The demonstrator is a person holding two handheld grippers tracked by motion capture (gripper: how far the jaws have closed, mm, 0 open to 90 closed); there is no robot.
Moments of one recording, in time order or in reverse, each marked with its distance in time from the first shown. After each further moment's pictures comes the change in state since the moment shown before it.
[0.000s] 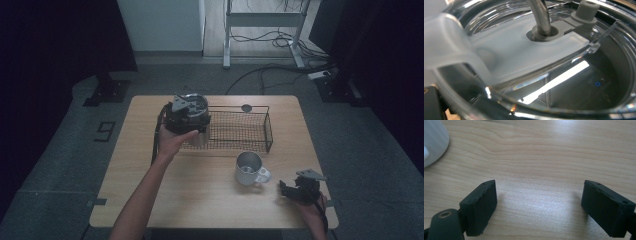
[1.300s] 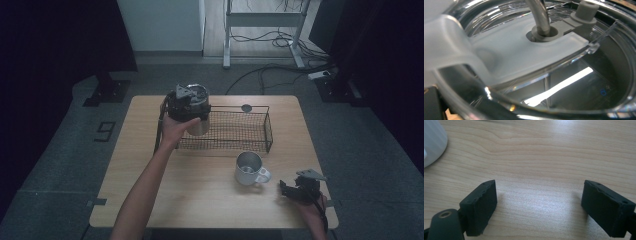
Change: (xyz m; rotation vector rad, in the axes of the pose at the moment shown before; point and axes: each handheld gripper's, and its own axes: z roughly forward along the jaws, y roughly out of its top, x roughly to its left) left arm 0.019 0.019 0.031 0.014 0.042 -0.010; right arm 0.000 0.000 0.000 -0.001 -0.005 0.007
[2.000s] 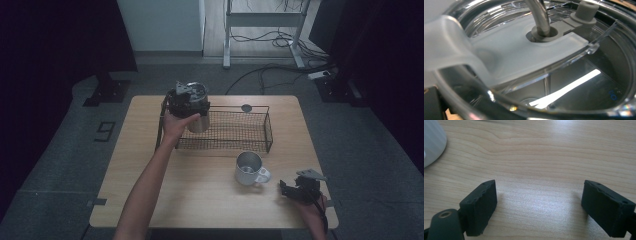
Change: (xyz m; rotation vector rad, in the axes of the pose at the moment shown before) left arm 0.015 -0.002 0.024 0.018 0.000 -0.044; right arm 0.000 0.000 0.000 0.000 -0.004 0.002
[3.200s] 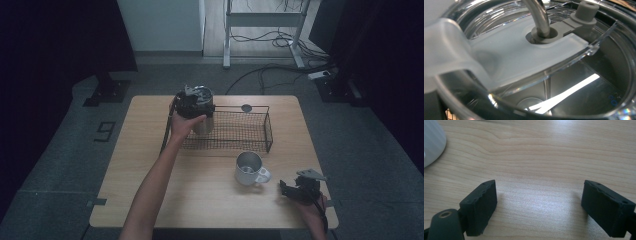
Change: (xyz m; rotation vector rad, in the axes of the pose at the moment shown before) left arm -0.001 -0.013 0.038 0.055 0.001 0.002; right arm 0.000 0.000 0.000 0.000 -0.001 0.001
